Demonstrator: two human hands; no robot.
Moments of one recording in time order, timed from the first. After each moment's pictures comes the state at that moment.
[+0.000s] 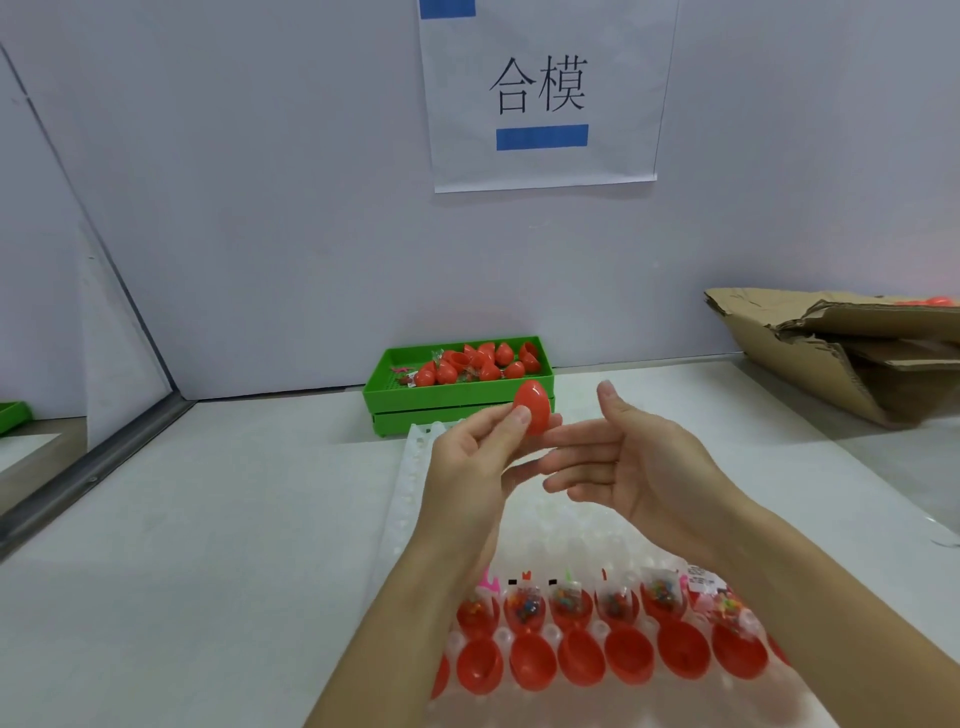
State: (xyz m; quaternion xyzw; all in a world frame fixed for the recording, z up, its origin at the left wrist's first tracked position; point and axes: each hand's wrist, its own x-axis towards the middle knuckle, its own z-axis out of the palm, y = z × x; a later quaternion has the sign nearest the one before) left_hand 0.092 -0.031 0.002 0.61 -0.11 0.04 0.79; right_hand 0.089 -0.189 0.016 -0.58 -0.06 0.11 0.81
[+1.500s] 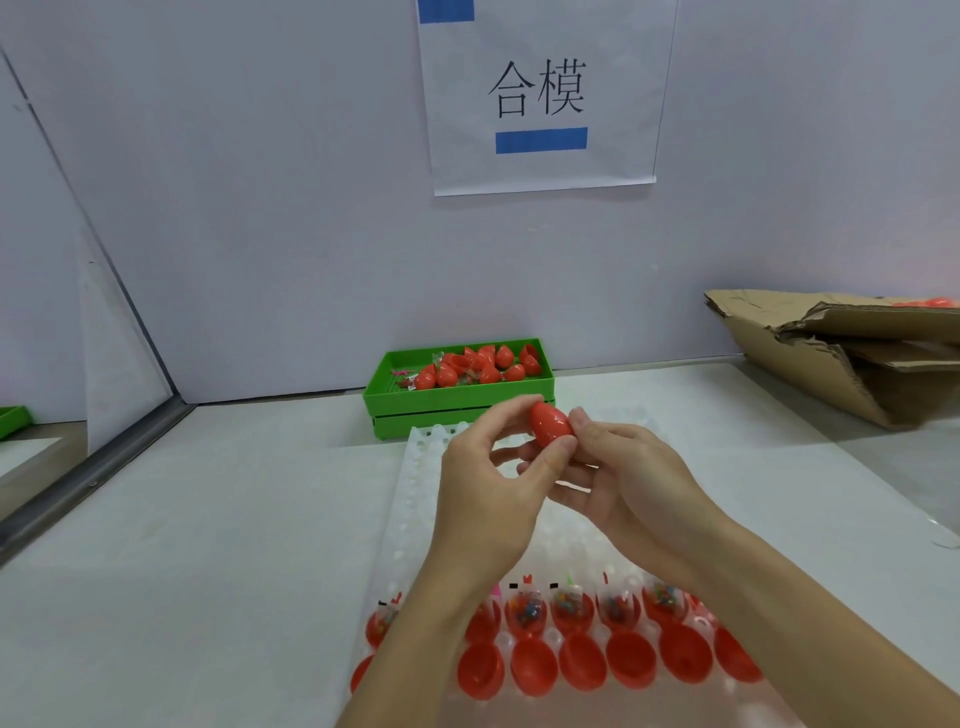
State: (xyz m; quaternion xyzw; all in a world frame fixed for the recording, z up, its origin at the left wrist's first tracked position) left_hand 0.091 -0.038 -0.003 0.74 -0.16 0.19 0.63; right_hand 0.089 -0.175 0.004 -0.53 -0.08 0.08 0.84
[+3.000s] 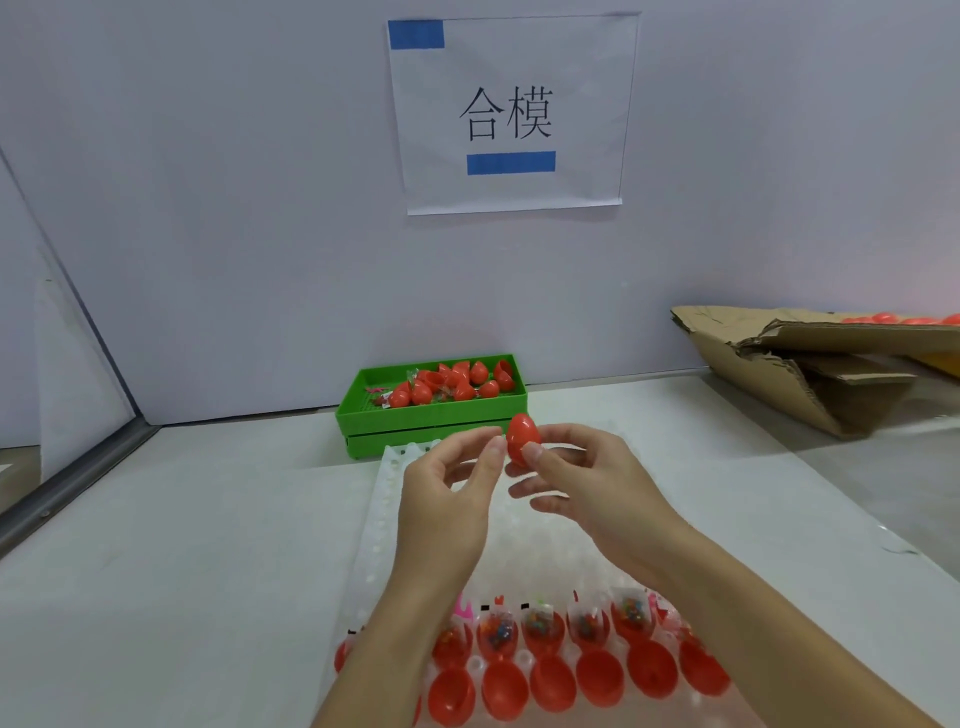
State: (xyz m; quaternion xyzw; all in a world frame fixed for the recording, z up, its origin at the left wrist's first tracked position) left_hand 0.096 -0.035 -0.007 0.73 -0.07 0.18 0.66; right_hand 0.098 -0.176 0.004 -0.69 -0.05 -0.01 0.73
